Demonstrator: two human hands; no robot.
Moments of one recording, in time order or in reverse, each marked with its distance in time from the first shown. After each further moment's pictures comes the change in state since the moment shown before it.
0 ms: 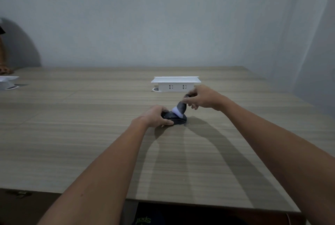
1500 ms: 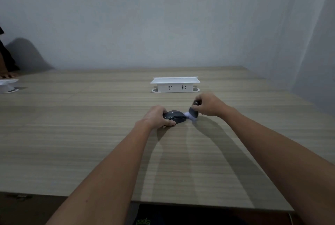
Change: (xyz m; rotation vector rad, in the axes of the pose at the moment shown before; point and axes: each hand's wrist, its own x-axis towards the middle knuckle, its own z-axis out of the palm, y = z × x) left_hand -0.011 0.022 0.003 0.073 0.080 -0.111; right_hand -0.011 0.029 0.009 -0.119 0.116 0.065
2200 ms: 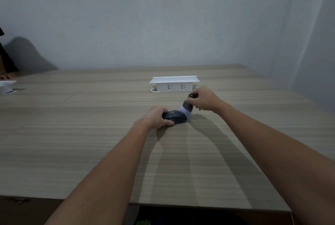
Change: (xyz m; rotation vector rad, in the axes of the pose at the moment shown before) left_hand 0.007 -0.006 0.001 0.035 -0.061 0.072; right_hand 0.011 -0.015 0.001 0.081 0.028 0.057
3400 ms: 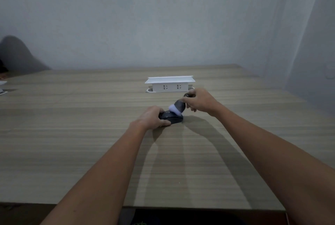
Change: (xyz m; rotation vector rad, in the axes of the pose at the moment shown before) left_hand 0.002 0.005 0.002 0.014 0.025 -0.017; right_hand -0.008 0.003 0.001 0.141 0.007 -0.024
